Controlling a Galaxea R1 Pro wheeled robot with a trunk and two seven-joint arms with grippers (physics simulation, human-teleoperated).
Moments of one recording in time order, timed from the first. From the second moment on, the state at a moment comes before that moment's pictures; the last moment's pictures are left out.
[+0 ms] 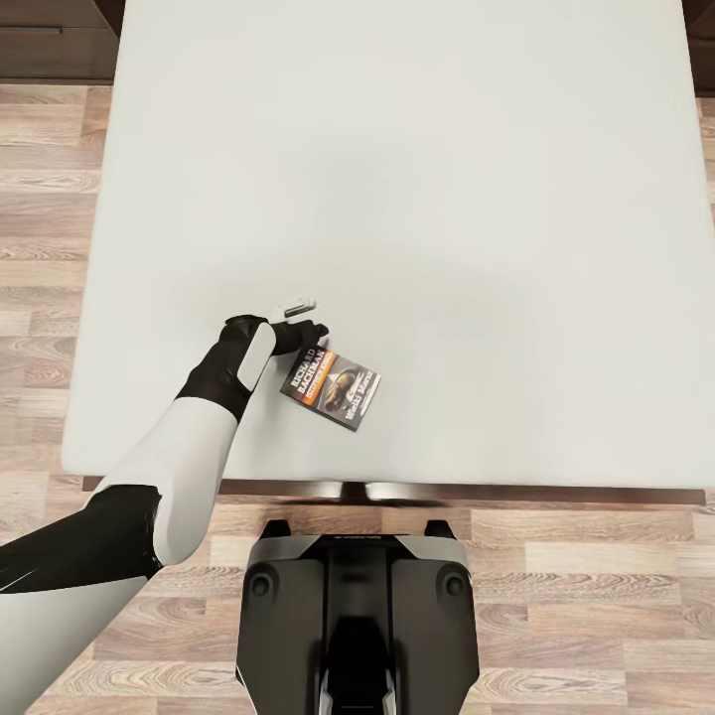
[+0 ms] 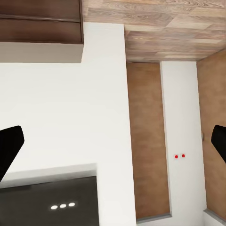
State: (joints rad) left arm -1.33 -0.17 0.07 -0.65 0.24 0.66 0.08; right arm -0.03 -0.05 -0.65 0.03 0.69 0.02 -0.17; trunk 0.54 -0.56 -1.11
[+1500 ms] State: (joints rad) left arm -1.33 -0.17 0.06 -0.64 0.24 0.64 0.20; right arm -0.03 -0.05 -0.65 0.03 0.69 0.02 -0.17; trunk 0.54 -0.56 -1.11
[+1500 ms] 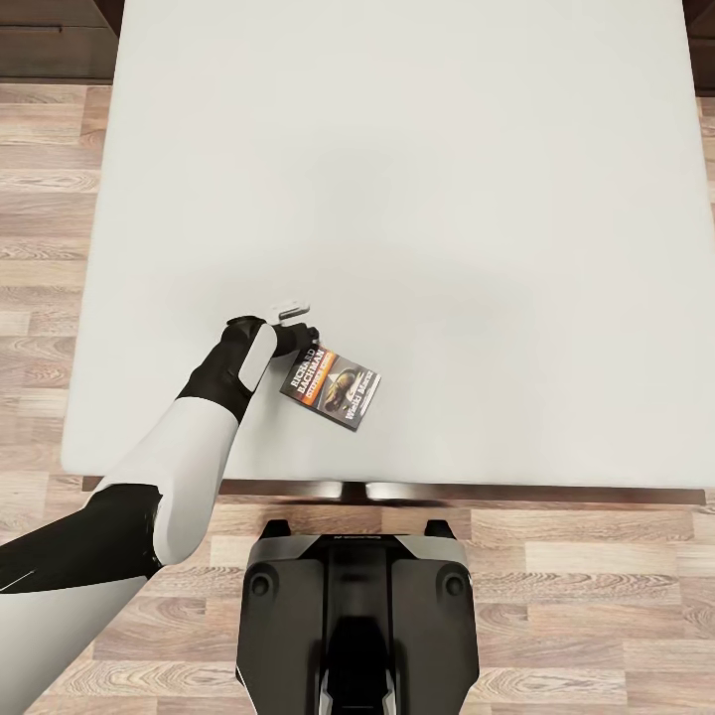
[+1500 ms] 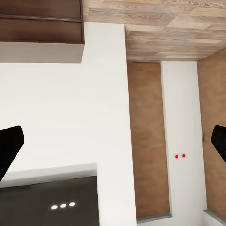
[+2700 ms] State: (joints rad) left arm -1.33 -0.17 0.06 -0.64 0.25 0.63 0.20; right arm -0.03 -0.05 -0.65 0.03 0.69 0.02 -0.17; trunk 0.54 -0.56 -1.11
